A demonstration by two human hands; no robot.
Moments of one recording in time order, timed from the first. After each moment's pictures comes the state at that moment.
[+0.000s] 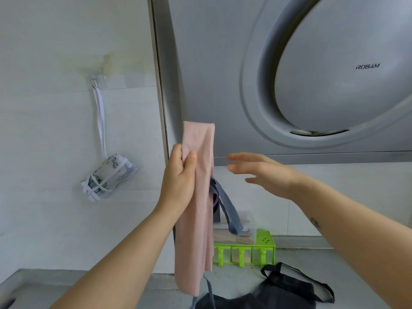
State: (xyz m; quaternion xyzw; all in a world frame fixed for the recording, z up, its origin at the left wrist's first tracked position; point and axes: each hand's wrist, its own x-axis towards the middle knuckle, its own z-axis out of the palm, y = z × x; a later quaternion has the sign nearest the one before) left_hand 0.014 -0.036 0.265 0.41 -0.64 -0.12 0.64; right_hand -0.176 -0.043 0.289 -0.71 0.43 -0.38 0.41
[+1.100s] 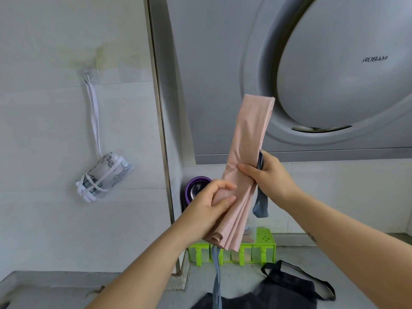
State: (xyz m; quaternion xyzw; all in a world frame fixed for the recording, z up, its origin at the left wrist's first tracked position) left_hand -0.001 -0.033 0.217 0.37 -0.74 -0.35 0.44; right_hand -0.174 -0.061 0.258 -0.67 0.40 -0.57 0.26
